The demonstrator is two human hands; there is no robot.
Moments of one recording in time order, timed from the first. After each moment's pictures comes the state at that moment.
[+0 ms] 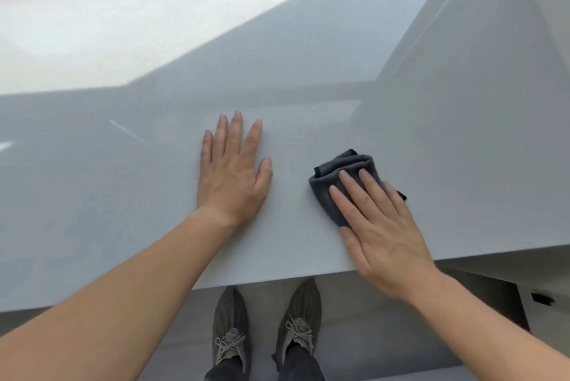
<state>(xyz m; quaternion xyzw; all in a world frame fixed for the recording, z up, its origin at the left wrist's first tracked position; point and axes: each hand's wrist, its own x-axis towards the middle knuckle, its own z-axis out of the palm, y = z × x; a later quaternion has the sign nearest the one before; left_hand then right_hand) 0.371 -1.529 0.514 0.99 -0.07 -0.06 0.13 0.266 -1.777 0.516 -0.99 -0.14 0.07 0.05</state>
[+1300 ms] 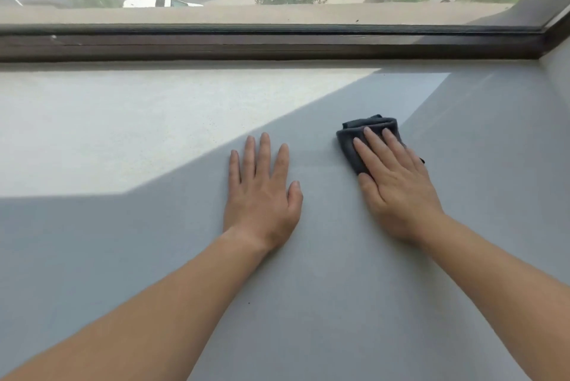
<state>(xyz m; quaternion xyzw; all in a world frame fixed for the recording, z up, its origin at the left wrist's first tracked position) 0.536 -1.557 0.513 0.99 -0.07 -0.08 0.09 0.543 -1.792 0.521 -0.99 -0.07 0.08 0.07</state>
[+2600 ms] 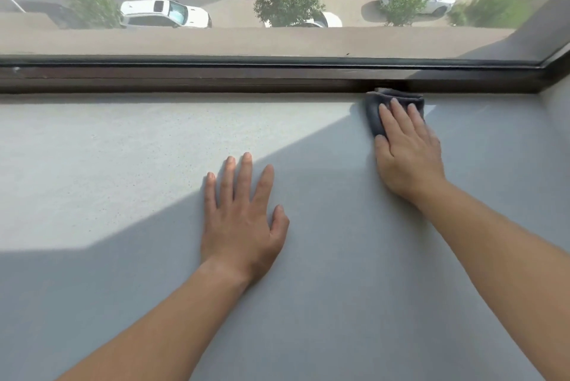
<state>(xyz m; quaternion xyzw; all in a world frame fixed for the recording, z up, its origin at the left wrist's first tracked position) 0.576 -1.560 0.510 0.99 -0.05 -0.05 0.08 0.670 -1.829 0.518 -0.99 0.06 0.06 0.09</state>
